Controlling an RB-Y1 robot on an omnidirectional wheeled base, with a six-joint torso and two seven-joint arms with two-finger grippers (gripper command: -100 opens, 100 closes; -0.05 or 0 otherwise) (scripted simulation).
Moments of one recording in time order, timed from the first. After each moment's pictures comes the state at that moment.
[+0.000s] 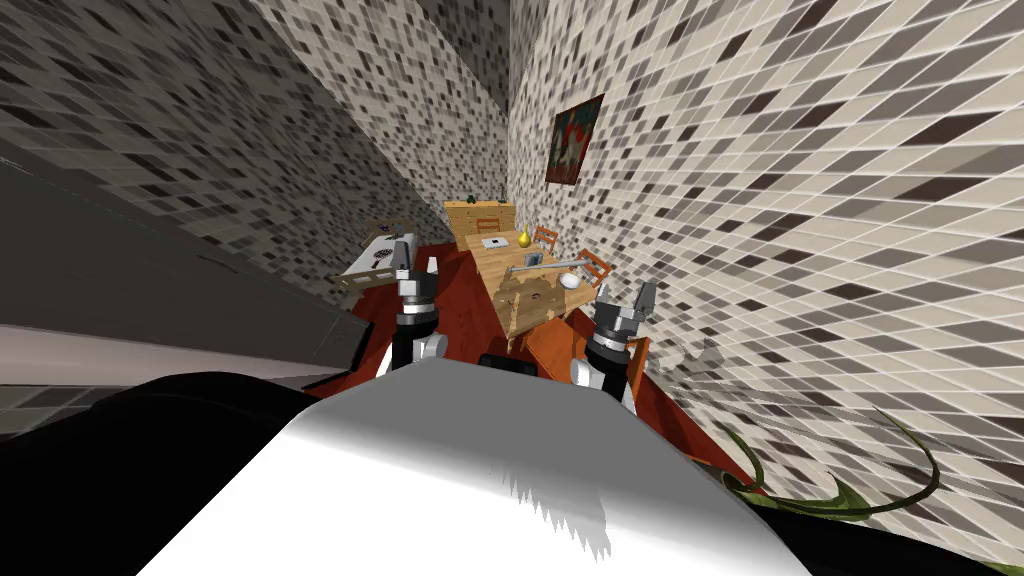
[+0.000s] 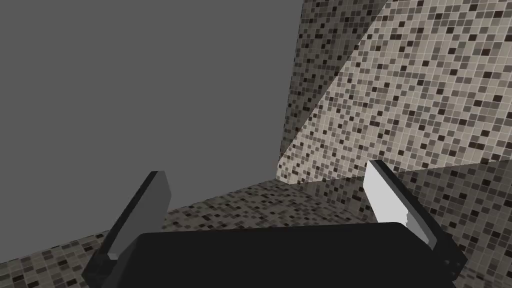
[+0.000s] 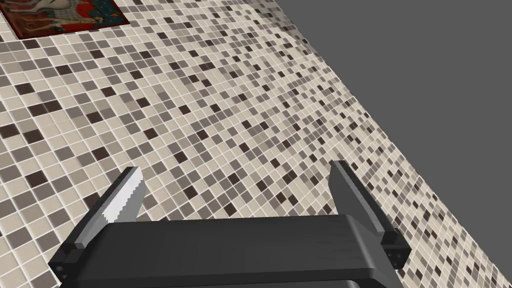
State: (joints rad) left arm 0.54 -0.04 0.03 -2.33 -0.02 -0.51 -0.04; right arm 0.50 0.02 0.02 -2.20 0.07 -0.64 -0.13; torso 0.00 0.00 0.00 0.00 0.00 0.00
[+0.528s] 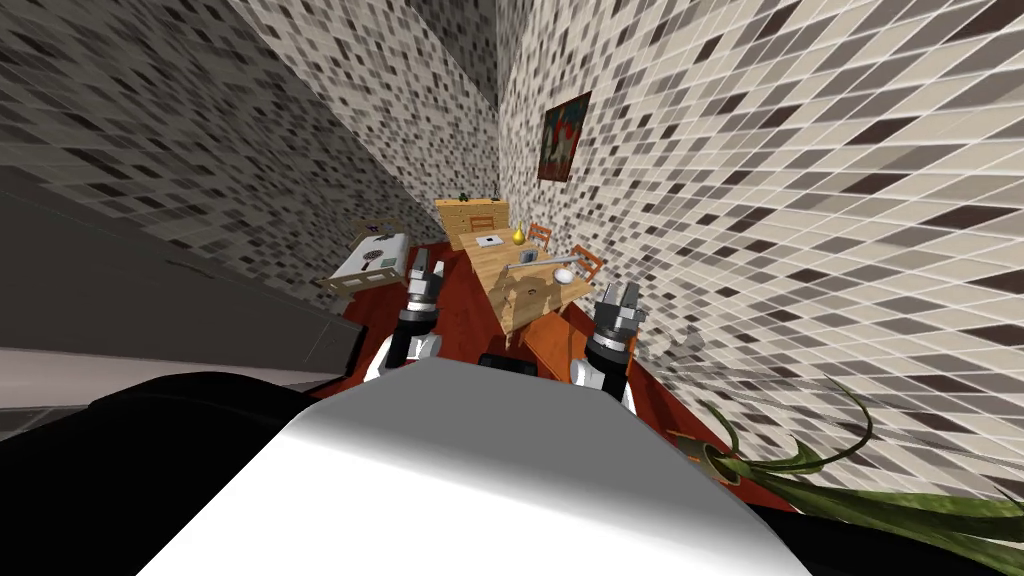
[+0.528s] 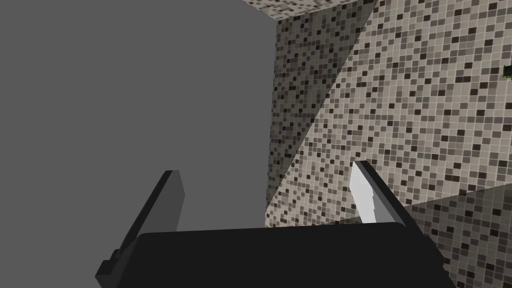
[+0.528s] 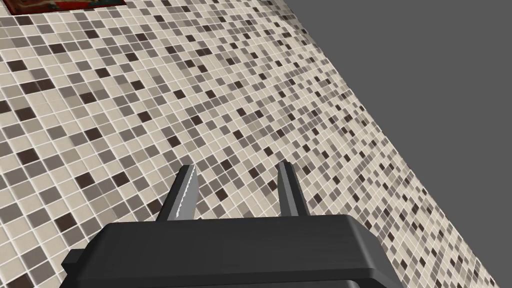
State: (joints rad) left arm 0.52 0.12 0.04 -2.28 -0.02 -0.43 -0.04; right arm 0.50 0.02 0.02 -2.20 0.07 -0.64 -0.13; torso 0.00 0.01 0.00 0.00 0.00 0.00
